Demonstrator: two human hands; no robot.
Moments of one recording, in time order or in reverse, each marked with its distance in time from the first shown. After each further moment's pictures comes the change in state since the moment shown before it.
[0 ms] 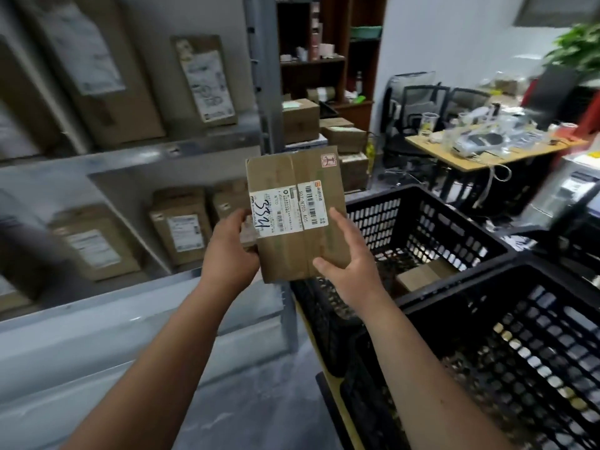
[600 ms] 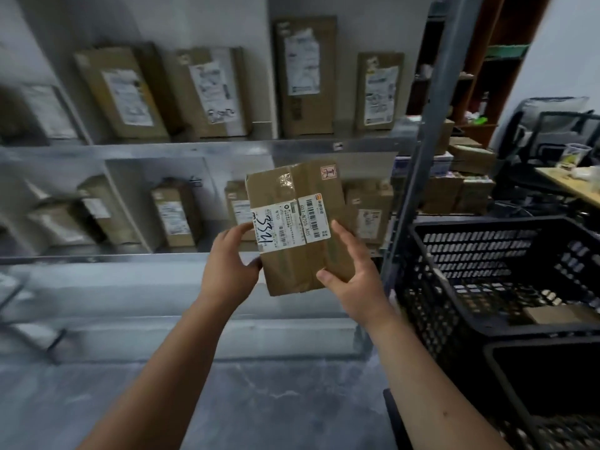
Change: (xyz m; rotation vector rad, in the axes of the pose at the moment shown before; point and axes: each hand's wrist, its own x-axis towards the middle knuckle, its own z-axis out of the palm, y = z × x) left_hand -0.125 -0.131 -0.214 0.137 0.297 -0.183; right_hand -0.074 -0.088 0.212 0.093 -0.312 -0.151
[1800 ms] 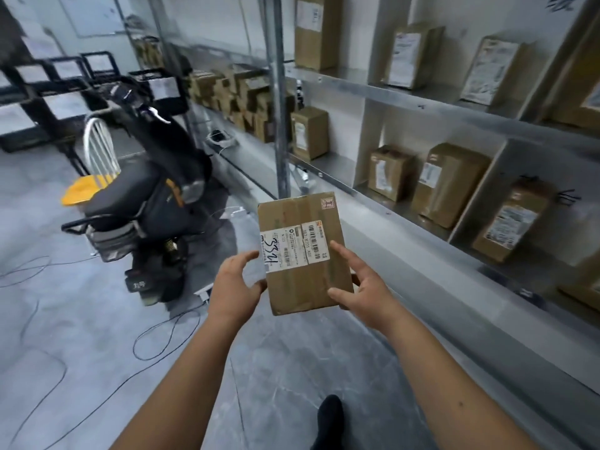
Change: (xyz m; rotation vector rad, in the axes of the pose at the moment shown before) left_hand -0.217 -0.391 -0.395 0.225 0.518 -0.726; right_hand -0.052 -0.119 0.559 0.112 -1.080 0.006
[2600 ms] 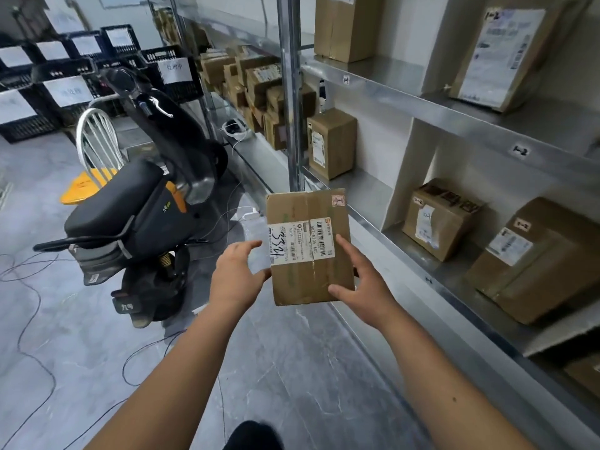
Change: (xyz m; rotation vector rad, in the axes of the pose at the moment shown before) left_hand 0.308 0.006 0.101 0.186 0.036 -0.090; right_hand 0.332 0.052 -0.076 -0.028 -0.061 -0.023
